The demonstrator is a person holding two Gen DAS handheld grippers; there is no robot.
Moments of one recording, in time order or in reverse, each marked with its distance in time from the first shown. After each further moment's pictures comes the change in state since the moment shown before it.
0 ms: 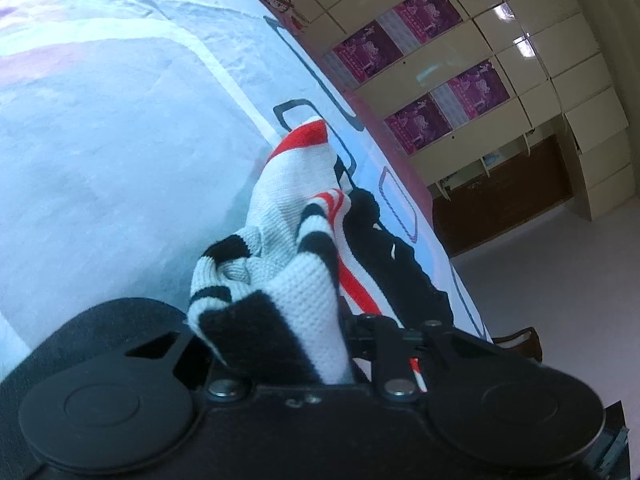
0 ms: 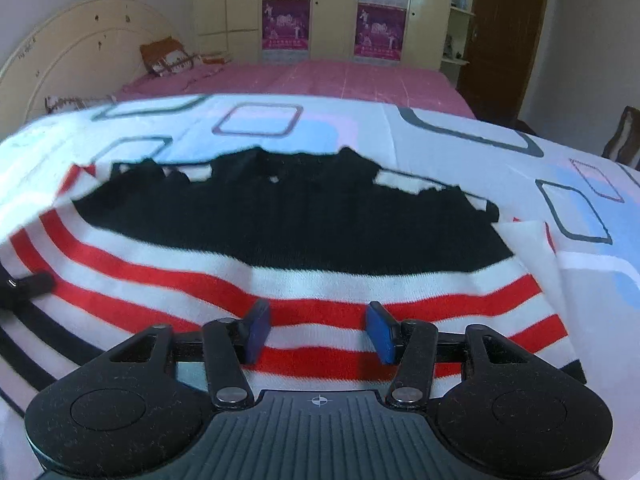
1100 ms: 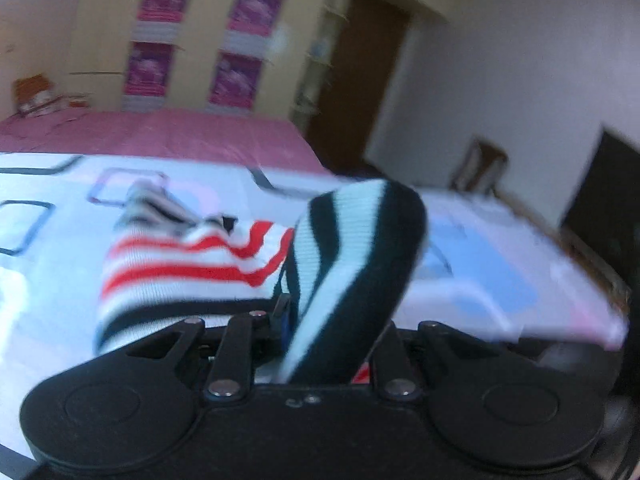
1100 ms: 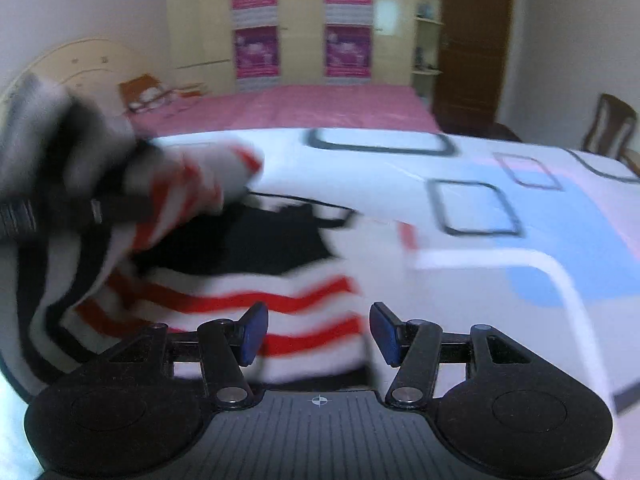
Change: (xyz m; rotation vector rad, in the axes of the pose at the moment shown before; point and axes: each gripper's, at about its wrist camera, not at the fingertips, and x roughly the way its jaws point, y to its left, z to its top) left arm 0.047 -0.228 -0.161 0.859 0.092 -0.115; right arm -0.060 -0.153 -0.018 0.126 -0.057 -0.021
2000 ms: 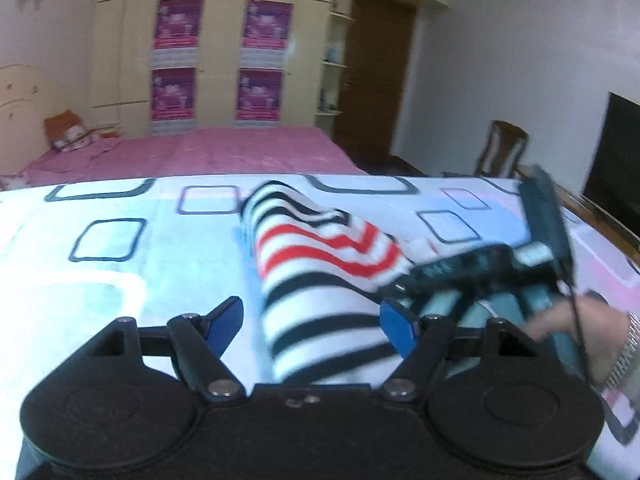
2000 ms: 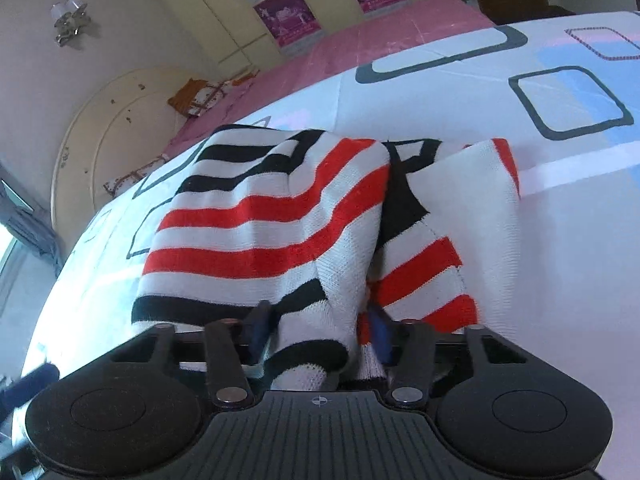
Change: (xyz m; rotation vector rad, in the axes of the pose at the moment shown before) left arm -0.095 0.039 -0.009 0.058 -0.028 0.140; right arm 0.038 0.004 0.019 0.252 0.178 0.412
